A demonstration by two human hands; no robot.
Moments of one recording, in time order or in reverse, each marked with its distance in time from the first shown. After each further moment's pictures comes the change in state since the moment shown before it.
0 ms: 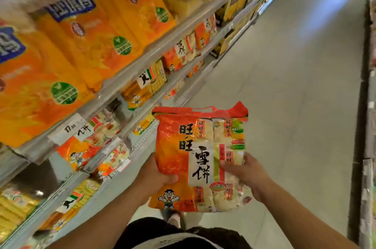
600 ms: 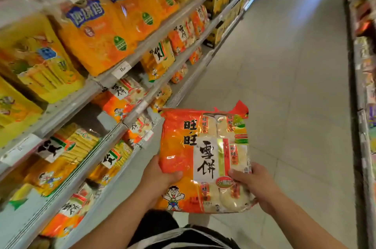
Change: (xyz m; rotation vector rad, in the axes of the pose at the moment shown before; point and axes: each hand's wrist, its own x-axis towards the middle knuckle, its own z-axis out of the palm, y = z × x) left_hand -0.266 -0.174 -0.024 -0.026 0.057 0.075; right_hand -0.268 0.223 0.076 0.085 0.064 -0.081
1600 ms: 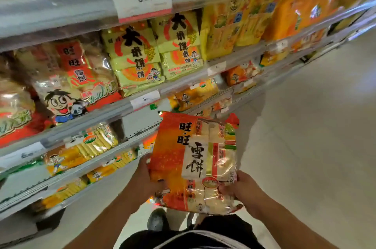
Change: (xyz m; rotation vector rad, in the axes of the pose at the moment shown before) left_hand -0.230 -0.286 -0.368 -0.233 0.184 -0.102; right_hand -0.181 0.120 0.392 -0.470 -0.445 0.122
